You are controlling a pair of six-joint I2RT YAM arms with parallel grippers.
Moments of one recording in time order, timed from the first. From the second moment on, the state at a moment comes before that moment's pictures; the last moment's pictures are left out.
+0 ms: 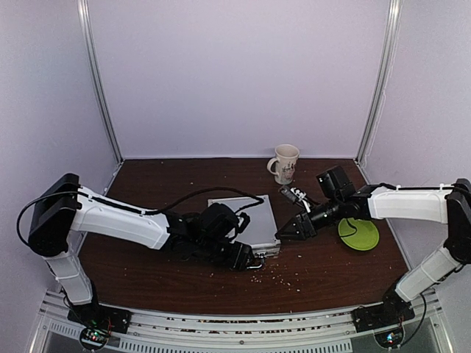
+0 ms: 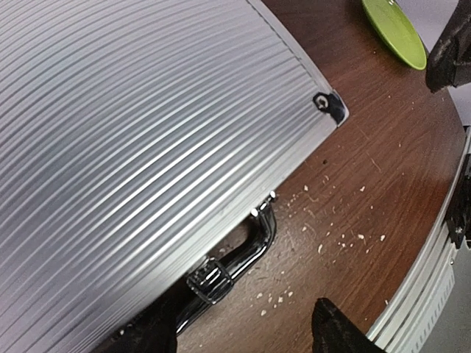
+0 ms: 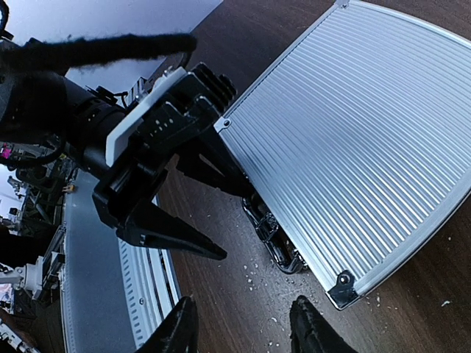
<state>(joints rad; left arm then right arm) -1.13 1.77 1.04 -0.12 0.02 -0.63 0.58 1.46 0.84 -0.21 -0.83 0.07</state>
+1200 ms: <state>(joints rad) -1.18 1.94 1.25 -0.32 -0.05 -0.80 0.39 1.40 0.83 -0.18 -0.93 0.12</state>
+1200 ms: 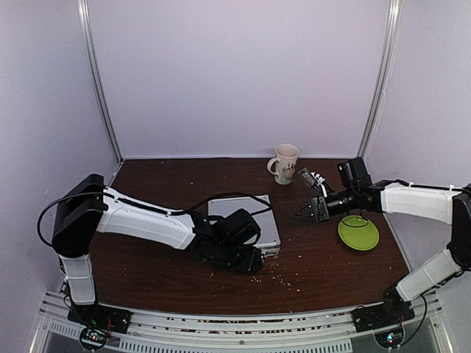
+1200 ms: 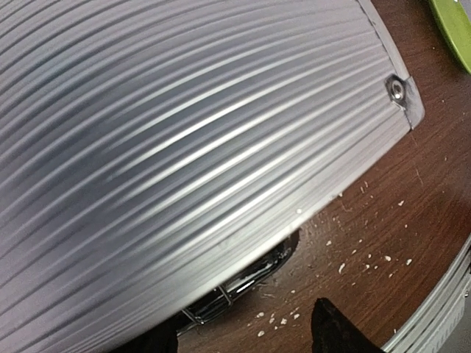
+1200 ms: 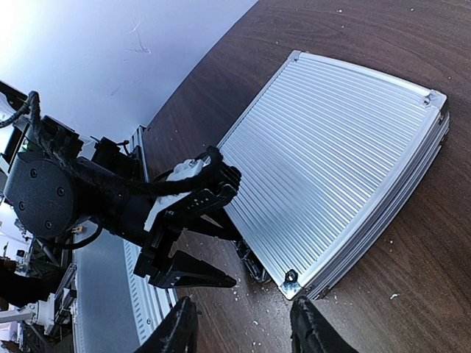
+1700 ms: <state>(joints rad) -1.18 1.95 1.24 -0.28 -0.02 -0.75 0.39 1.40 0.83 -0.17 -0.92 0.12</state>
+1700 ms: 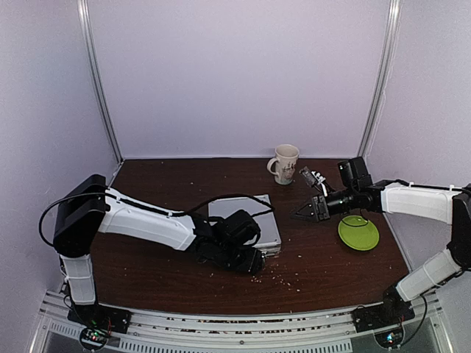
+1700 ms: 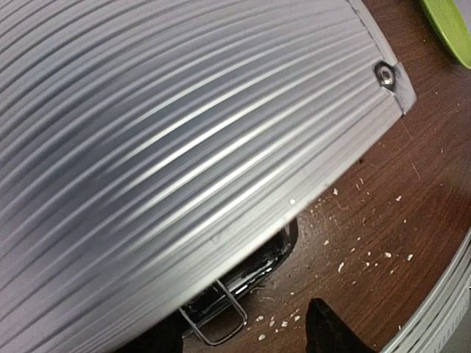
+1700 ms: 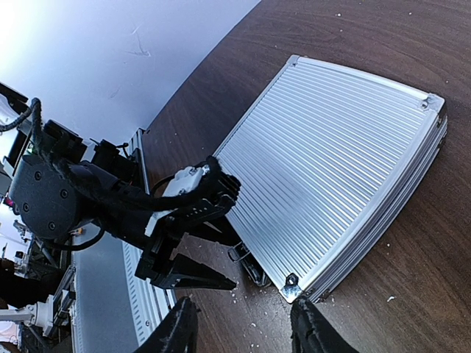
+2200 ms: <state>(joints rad) -1.18 1.87 1.20 -0.13 -0.05 -0.70 0.39 1.41 0.83 -0.17 -0.92 0.12</state>
